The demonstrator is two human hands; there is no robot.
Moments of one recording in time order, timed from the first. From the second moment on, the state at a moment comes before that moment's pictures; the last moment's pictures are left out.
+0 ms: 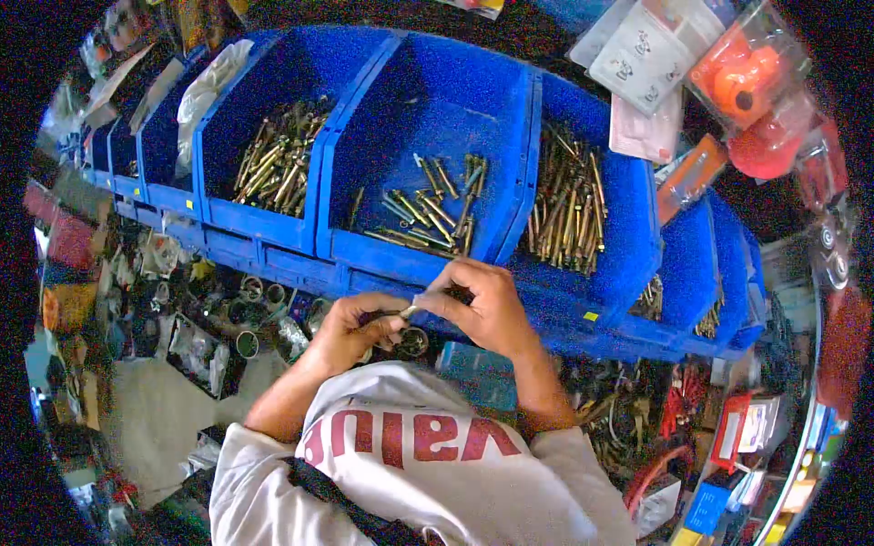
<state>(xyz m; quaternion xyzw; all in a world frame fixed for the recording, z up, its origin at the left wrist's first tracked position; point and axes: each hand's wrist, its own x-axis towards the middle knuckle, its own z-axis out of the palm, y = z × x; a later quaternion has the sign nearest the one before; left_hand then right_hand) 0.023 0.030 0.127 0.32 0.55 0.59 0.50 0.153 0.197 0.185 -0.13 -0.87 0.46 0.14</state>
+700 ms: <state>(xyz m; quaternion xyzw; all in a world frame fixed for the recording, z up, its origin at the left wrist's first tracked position) 0.005 -0.008 0.149 0.27 0.64 0.66 0.28 0.086 0.195 0.196 -0.02 -0.91 0.36 0.19</state>
